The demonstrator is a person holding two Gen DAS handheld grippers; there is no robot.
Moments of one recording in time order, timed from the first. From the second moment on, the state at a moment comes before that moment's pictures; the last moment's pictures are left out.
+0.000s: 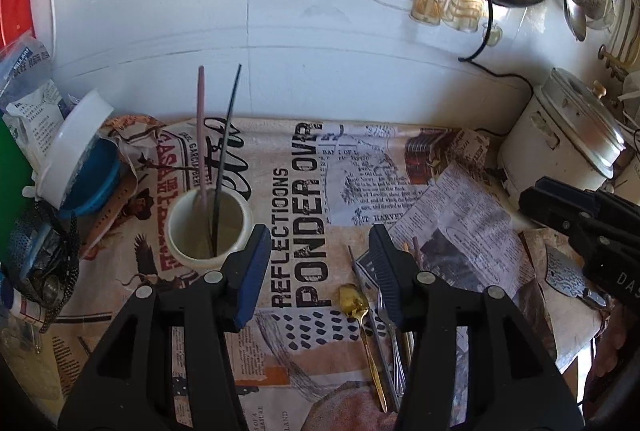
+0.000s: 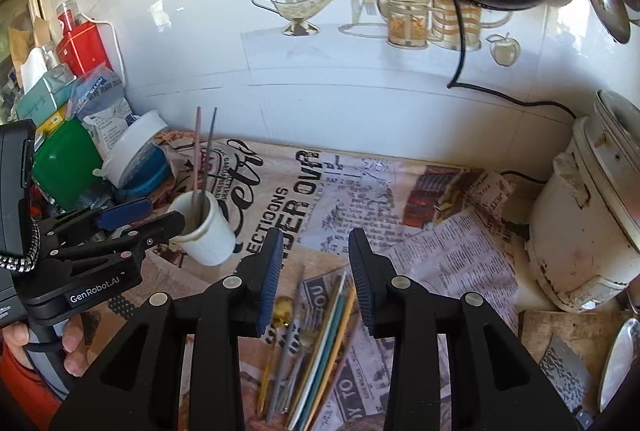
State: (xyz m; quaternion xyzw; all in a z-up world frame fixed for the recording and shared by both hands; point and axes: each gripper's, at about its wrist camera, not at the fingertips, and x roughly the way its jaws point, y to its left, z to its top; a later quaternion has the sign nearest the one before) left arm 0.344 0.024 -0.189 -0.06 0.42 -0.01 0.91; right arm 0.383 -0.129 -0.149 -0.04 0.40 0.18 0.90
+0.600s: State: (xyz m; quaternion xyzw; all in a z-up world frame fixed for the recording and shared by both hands) left arm 0.358 -0.020 -0.333 -0.03 0.57 0.01 0.82; right arm 0.396 -0.177 -0.277 -0.03 0.55 0.17 0.82
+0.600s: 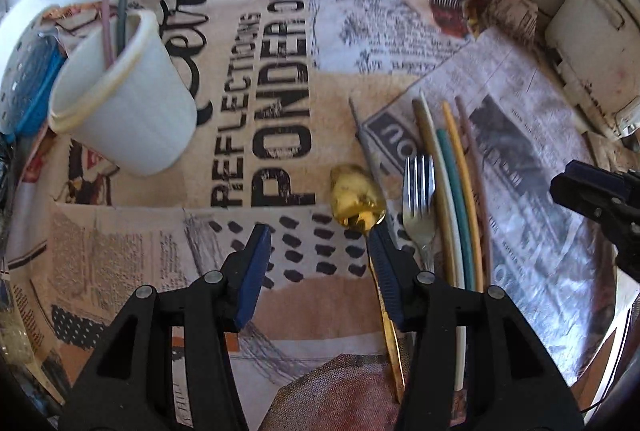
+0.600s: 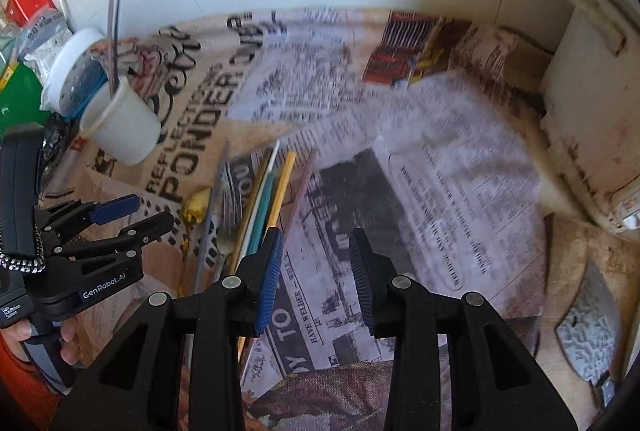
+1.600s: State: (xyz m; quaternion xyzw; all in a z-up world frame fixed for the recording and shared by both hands) left arm 0.388 -0.039 -0.353 0.00 0.56 -0.01 0.83; right arm 0.422 -0.167 -0.325 -0.04 0.60 0.18 0.78
